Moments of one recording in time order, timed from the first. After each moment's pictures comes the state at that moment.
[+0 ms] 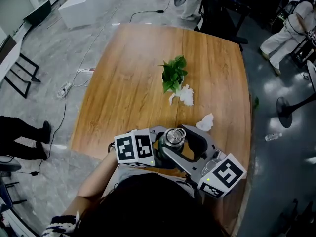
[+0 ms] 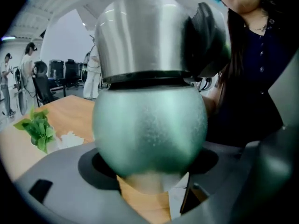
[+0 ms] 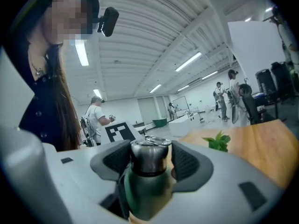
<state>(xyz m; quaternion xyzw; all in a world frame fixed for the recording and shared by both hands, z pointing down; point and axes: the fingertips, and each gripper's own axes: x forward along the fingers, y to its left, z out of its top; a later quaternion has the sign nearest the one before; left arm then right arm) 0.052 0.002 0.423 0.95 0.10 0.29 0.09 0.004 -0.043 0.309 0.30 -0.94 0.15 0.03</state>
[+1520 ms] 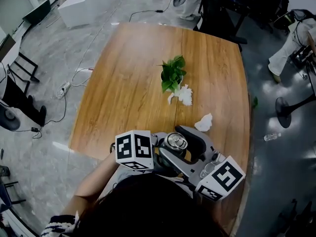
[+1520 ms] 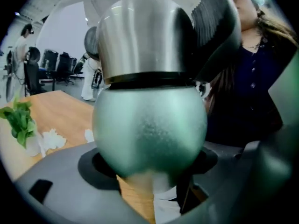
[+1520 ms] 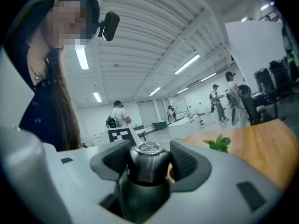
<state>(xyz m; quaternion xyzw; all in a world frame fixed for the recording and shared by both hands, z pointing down) 0.062 0.028 0.409 0.94 0.16 0.25 0.14 0.001 -0.041 0.301 0.30 -0.94 0.14 0.01</state>
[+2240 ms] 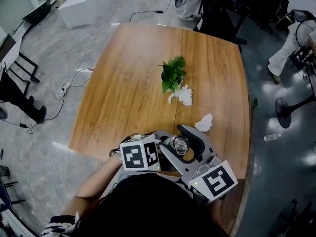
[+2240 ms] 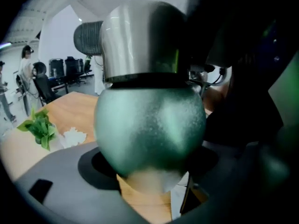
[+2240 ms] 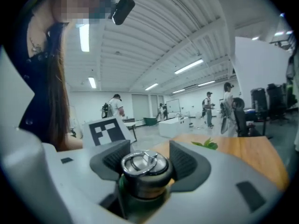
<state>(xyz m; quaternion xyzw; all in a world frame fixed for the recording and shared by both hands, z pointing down) 0.057 0.008 0.440 0.93 0.07 0.35 0.06 0.002 -0.046 0.314 0.36 -0.93 0.09 0.07</state>
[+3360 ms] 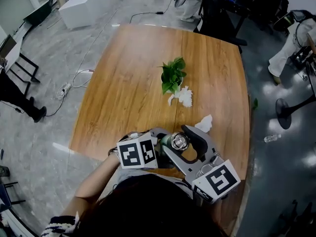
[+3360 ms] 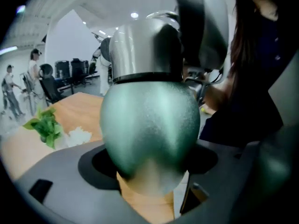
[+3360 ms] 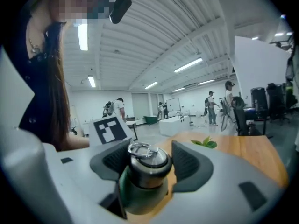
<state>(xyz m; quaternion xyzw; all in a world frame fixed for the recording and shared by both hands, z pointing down) 0.051 -0.005 0.443 0.94 0.06 0.34 0.05 0.010 -0.046 0.318 0.35 -0.93 0.09 0.08</state>
